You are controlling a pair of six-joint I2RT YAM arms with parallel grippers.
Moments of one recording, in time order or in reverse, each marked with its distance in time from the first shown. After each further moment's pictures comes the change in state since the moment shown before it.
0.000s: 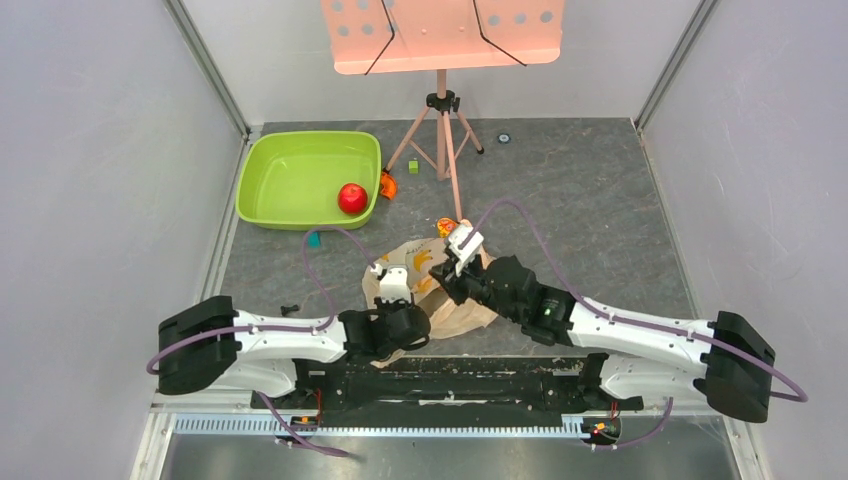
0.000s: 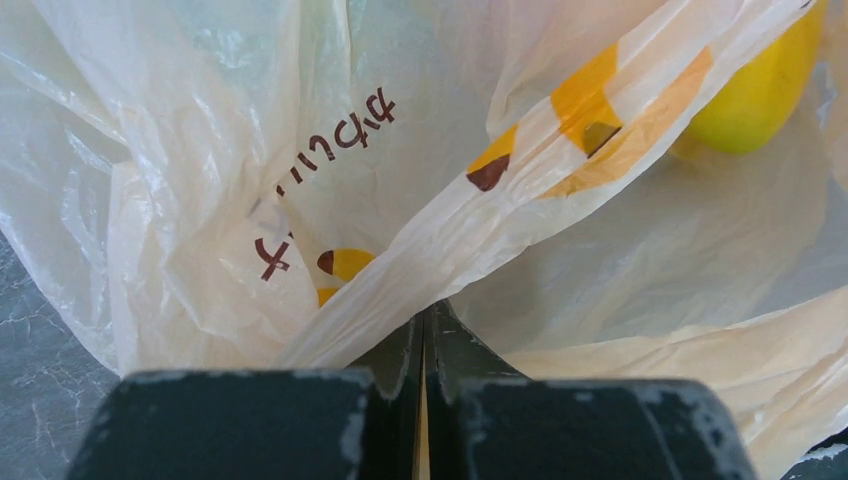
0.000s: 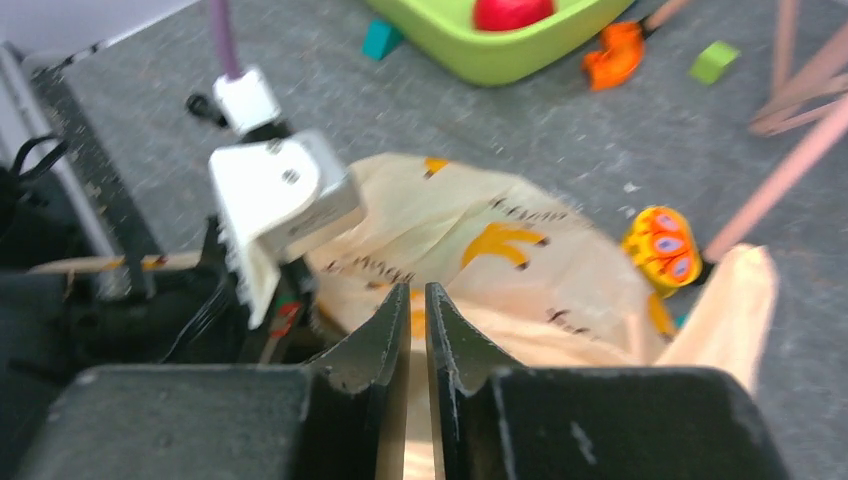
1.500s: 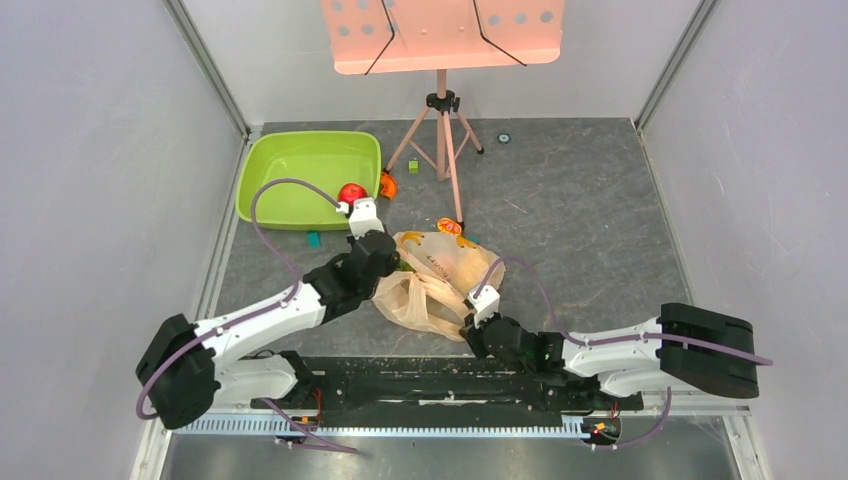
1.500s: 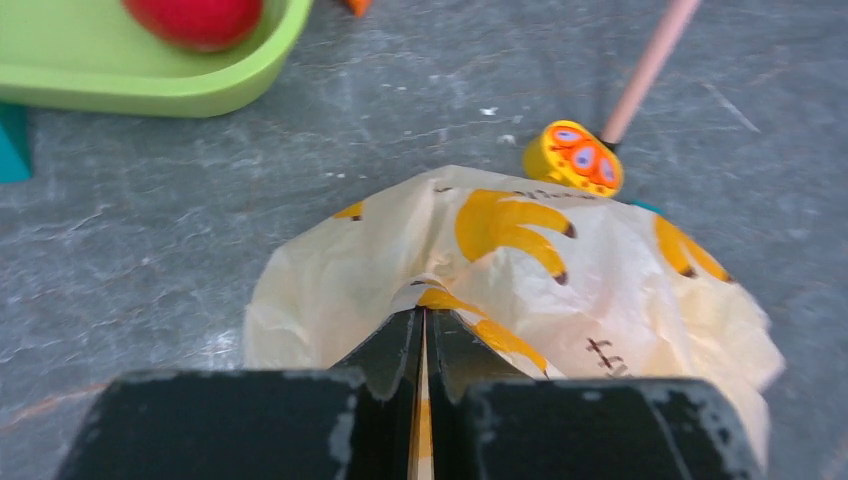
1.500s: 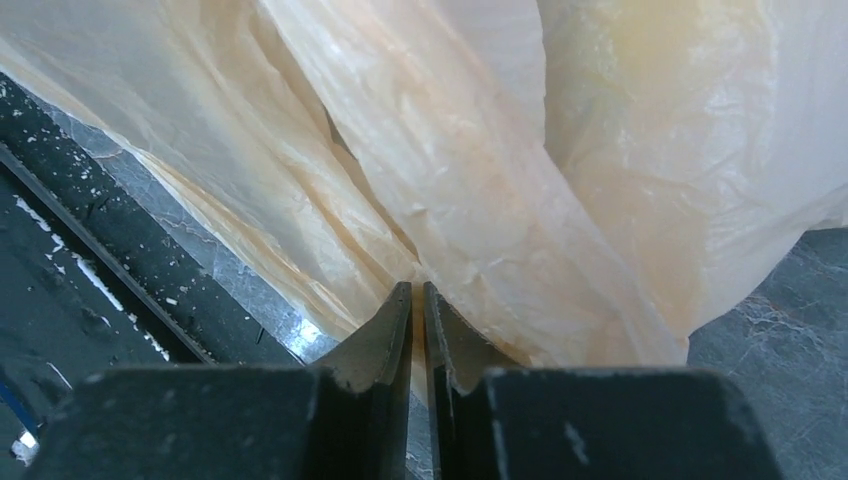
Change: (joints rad) left arm 0.435 -0.090 0.177 0.065 0.041 0.364; right arm 0.238 0.104 -0.447 0.188 0.250 0.383
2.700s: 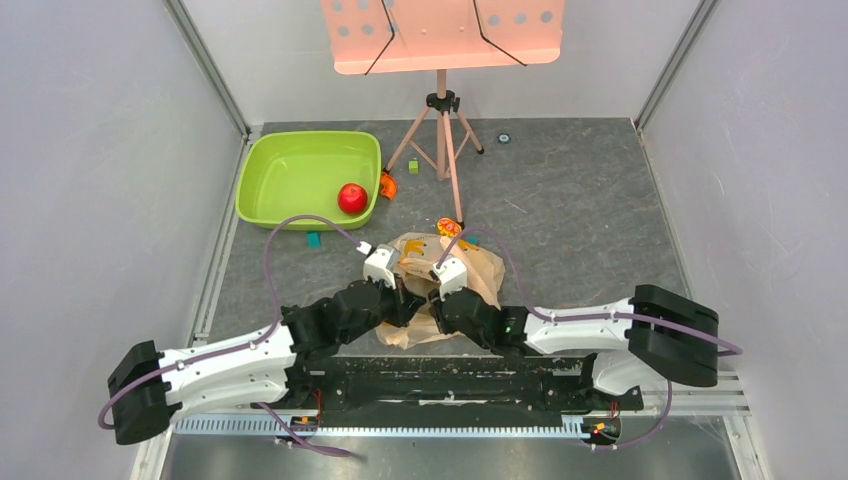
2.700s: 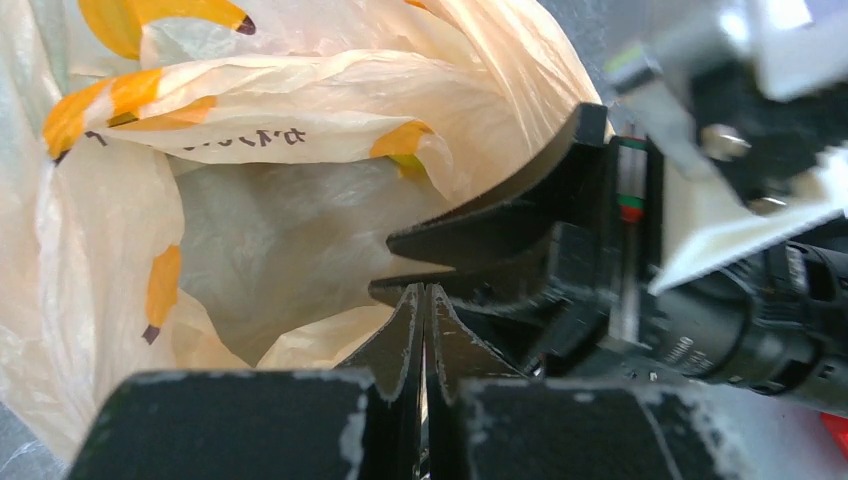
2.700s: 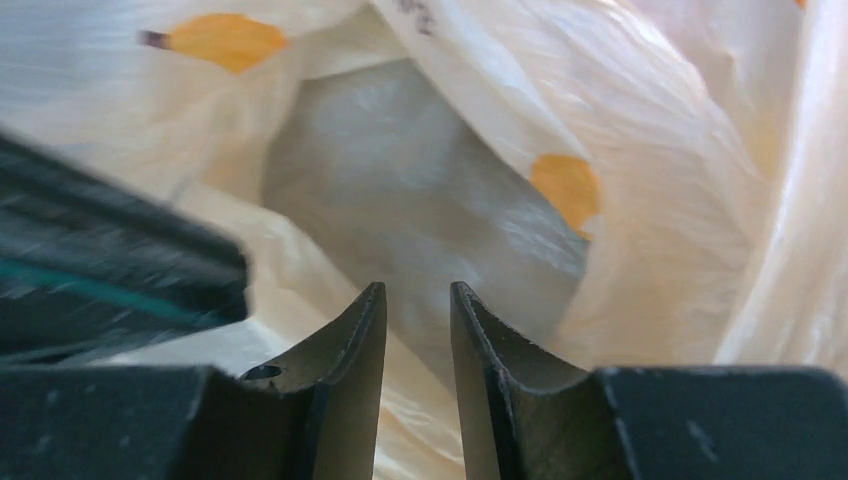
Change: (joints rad) left arm -0.243 -0.334 -0.261 0.132 0.397 -0.005; right arm -0.068 0.185 0.365 -0.189 0.003 -0.006
